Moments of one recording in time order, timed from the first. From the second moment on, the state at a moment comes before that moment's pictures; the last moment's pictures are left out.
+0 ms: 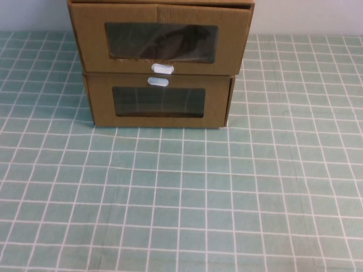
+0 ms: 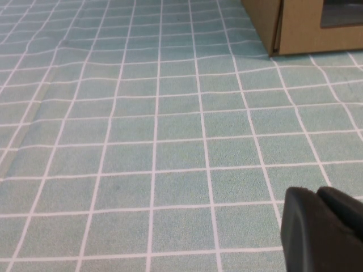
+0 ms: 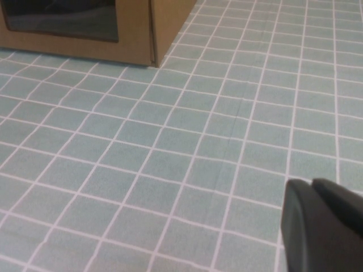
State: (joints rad) right arm 0.33 -0.01 -0.15 -0.10 0.54 0.08; left arm -0.10 -0.01 0.03 0.02 0.38 0.03
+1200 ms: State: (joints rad) right arm 0.07 -0.01 0.03 -0.03 0.35 0.07; left arm -0.10 -0.01 0.03 0.02 0.38 0.03
